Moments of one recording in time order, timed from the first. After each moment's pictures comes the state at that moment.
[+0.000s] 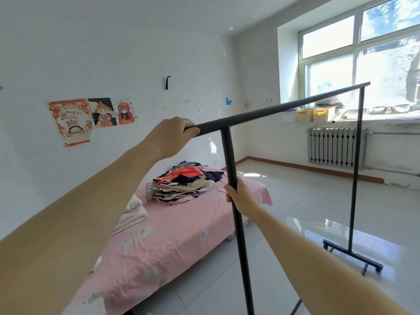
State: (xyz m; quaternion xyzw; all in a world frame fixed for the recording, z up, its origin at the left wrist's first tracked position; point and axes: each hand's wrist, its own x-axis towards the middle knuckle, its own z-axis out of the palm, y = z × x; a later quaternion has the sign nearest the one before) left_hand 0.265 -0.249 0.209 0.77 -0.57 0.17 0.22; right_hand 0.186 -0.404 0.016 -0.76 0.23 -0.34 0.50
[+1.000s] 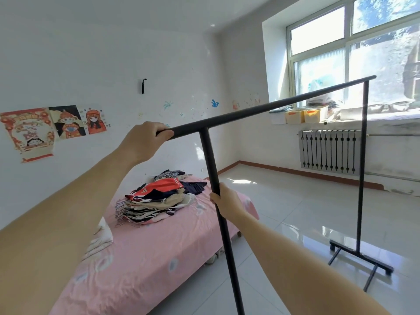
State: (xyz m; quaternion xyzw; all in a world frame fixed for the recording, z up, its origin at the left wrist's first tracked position) left_hand 0.298 -0.582 0.204 0.79 -0.53 0.18 0.25; right_hand 0.212 -0.736 0.006 -0.80 0.27 -0.33 0.43
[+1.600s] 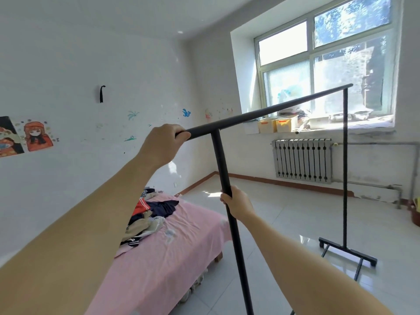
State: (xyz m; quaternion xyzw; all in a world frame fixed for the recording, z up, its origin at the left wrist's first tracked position) left_hand 0.343 -0.856 0.200 0.73 -0.58 0.22 0.27; right_hand 0.234 -0.983 0.009 -0.74 0.35 -0.36 0.45
